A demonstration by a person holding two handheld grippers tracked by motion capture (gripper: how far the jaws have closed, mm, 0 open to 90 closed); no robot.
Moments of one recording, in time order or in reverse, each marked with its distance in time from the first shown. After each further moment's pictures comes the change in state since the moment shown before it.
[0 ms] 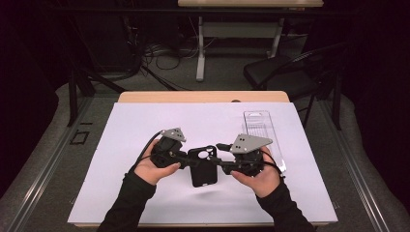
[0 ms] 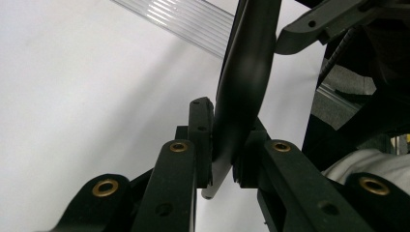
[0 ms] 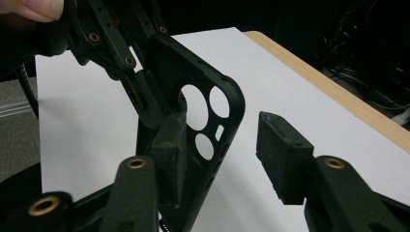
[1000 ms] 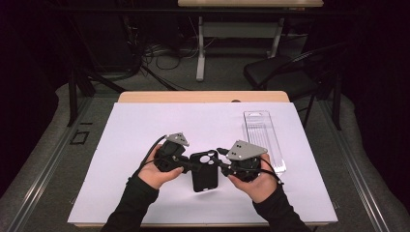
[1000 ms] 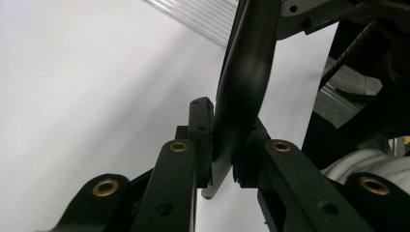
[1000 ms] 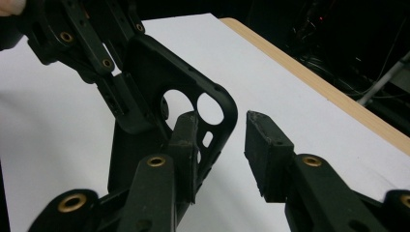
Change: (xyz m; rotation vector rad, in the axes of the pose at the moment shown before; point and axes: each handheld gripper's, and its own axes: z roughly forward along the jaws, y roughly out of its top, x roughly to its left) left arm -0.004 -0.007 0.012 0.028 0.009 -0.041; right arm 0.015 -0.008 0.004 0.039 -0.130 -0.008
